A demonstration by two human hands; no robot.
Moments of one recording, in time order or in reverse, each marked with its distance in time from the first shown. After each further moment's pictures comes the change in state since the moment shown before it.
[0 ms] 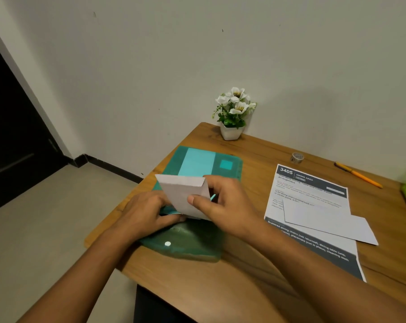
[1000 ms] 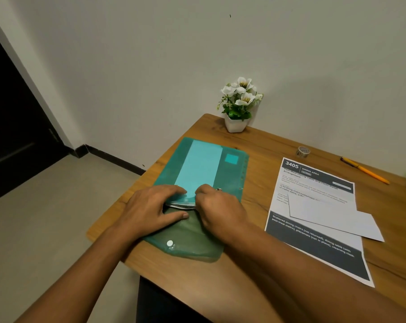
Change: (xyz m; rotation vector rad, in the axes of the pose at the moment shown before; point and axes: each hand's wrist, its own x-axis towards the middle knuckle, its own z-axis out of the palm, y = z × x) left_hand -0.008 -0.008 0.015 0.076 0.089 0.058; right_hand 0.008 0.042 0.039 -0.851 -0.192 -0.124
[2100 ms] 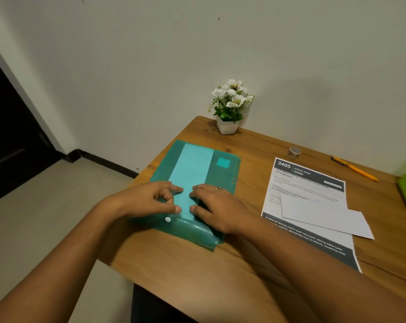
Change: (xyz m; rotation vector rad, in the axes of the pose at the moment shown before) left_hand 0.044 0.011 -0.041 -0.334 -0.577 -0.153; right_hand 0.008 0.036 0.003 0.219 -0.159 0.005
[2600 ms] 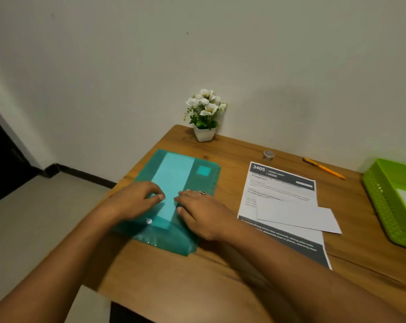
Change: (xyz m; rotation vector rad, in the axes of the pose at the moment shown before) left_hand 0.029 0.024 0.006 0.227 0.230 -0.044; right_hand -0.017 0.009 -0.011 -0.012 0.036 0.037
